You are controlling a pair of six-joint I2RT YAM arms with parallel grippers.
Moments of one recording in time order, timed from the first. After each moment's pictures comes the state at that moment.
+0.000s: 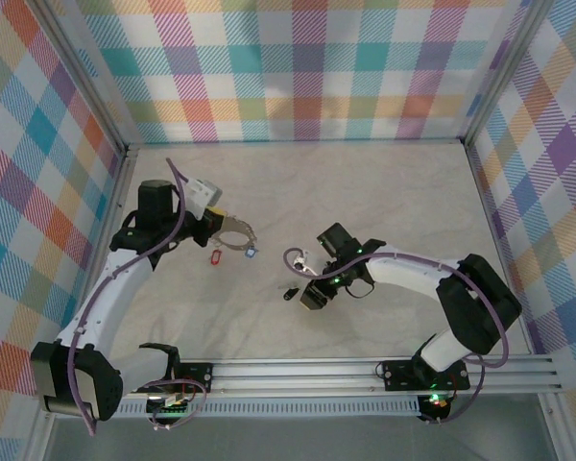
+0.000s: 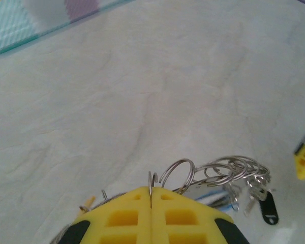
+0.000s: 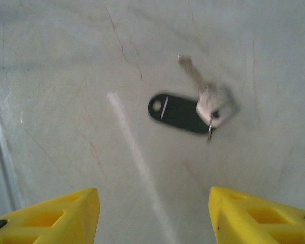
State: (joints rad) left arm -0.16 1.14 0.96 -0.48 0.51 0.33; right arm 0.74 1.55 0.85 -0.43 -0.49 -0.28
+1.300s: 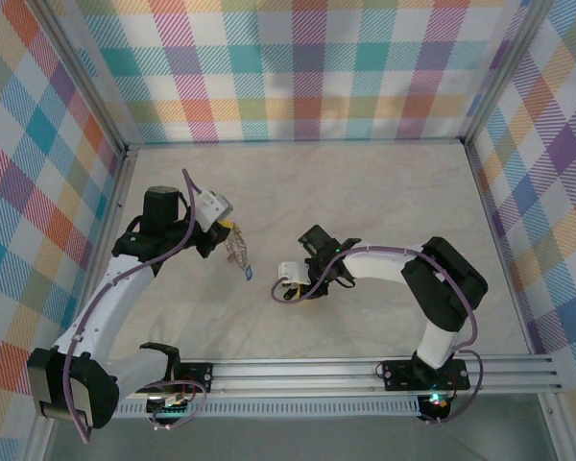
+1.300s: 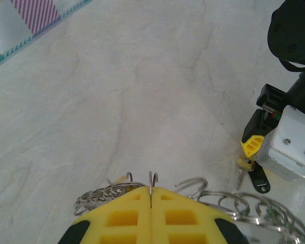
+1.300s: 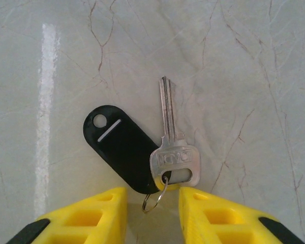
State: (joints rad) left arm -0.20 1.10 0.93 -0.53 0.54 0.49; right arm 0.79 1.75 0.94 -0.36 -0.28 -0.82
